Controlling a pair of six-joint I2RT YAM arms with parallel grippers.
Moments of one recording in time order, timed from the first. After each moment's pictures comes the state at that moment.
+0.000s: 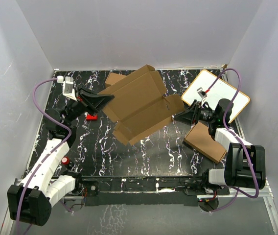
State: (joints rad) left arm -0.20 0.96 0.72 0.87 0.83 -0.82; right arm -0.15 1.32 0.55 0.67 -1.38 0.55
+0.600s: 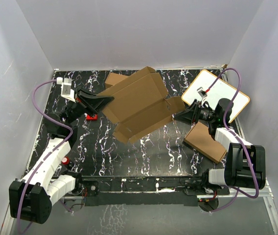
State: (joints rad) left arm -0.20 0.98 0.67 1.04 0.83 -0.95; right arm -0.15 1.32 0.55 0.65 -1.36 0.53
